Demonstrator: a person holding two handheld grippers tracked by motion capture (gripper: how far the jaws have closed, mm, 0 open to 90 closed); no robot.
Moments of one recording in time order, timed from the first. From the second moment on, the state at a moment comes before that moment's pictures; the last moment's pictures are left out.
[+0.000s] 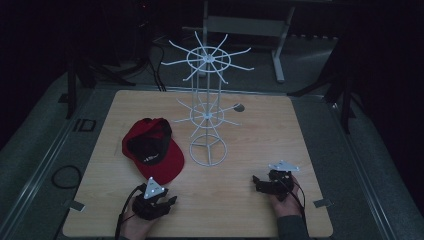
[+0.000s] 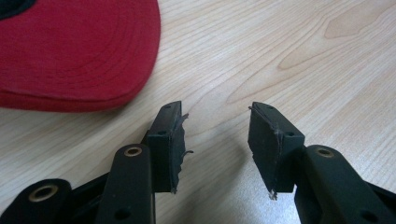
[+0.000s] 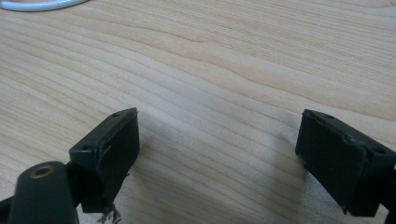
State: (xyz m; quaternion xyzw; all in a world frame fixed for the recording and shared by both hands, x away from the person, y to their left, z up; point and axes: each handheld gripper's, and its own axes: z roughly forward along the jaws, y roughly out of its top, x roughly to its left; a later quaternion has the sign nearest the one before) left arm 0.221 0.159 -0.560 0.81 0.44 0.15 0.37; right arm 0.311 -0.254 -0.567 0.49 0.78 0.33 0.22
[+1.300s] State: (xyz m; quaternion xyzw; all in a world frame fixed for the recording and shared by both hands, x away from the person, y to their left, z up) left arm 0.254 0.203 -0.542 0.71 0.58 0.14 0.39; right arm 0.312 -0.254 -0.567 0.49 0.78 0.33 0.22
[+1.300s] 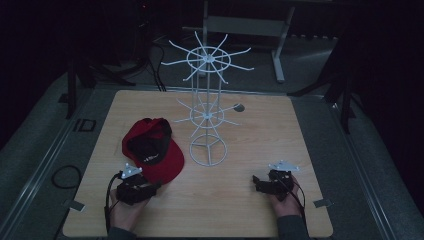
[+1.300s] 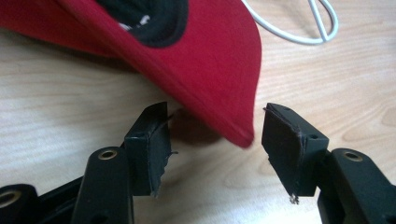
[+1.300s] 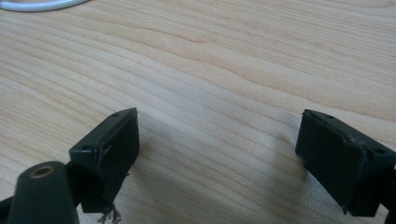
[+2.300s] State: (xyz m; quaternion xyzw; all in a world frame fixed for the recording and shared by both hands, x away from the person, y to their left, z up) left arm 0.277 0.193 -0.555 0.64 0.63 0.07 0.43; right arm 0.312 -0.254 -0.567 0.49 0.78 0.33 0.22
